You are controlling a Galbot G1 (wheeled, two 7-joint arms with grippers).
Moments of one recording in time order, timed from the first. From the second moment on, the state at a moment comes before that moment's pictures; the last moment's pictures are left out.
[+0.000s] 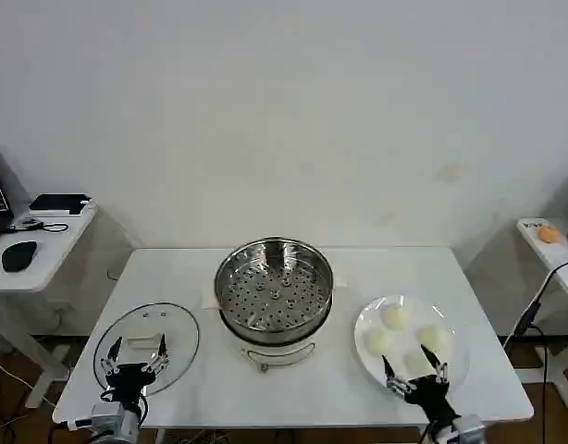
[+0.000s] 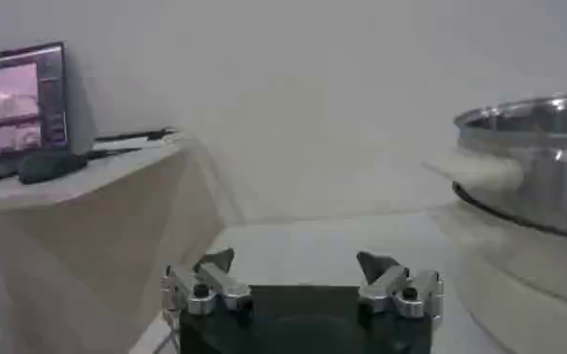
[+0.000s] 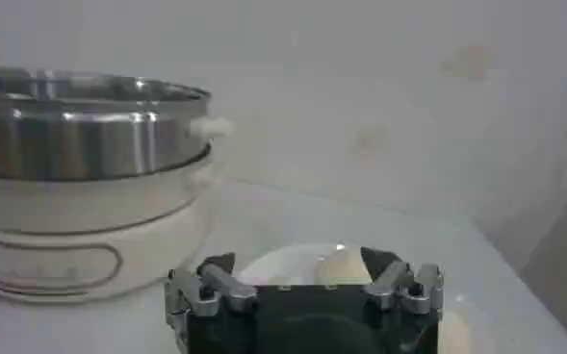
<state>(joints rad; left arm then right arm) 1.60 -1.26 -0.59 -1.97 -0.19 0.08 -0.23 -1.67 1.27 0.67 2.03 0.10 -0.11 -0.15</state>
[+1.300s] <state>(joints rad) 1.66 -1.32 -0.70 -2.06 -0.01 0.12 -0.11 -0.45 0.62 -0.17 1.41 -0.34 -0.17 -1.03</state>
